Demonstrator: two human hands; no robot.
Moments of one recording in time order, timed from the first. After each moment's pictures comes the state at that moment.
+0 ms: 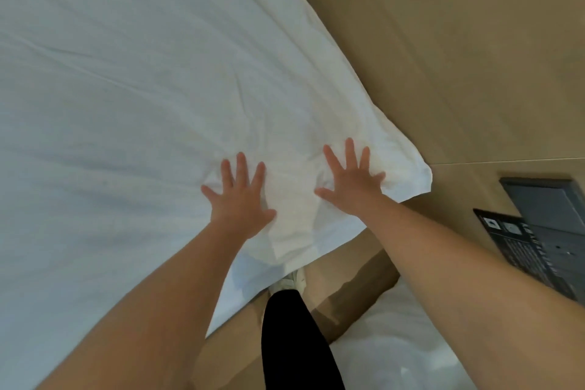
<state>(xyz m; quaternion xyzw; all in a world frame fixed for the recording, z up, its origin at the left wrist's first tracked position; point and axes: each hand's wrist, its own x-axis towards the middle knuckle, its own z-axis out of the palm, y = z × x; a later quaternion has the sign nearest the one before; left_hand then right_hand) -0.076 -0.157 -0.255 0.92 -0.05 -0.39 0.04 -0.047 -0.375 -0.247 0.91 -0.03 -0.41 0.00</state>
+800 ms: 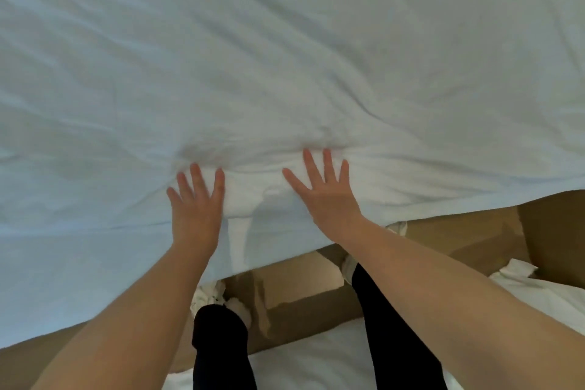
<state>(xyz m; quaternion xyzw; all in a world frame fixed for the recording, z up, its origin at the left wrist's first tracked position) -0.340 0.138 -0.250 0.87 0.09 -0.44 -0.19 -0.253 -0.077 -0.275 0.87 0.39 -0.28 0.14</state>
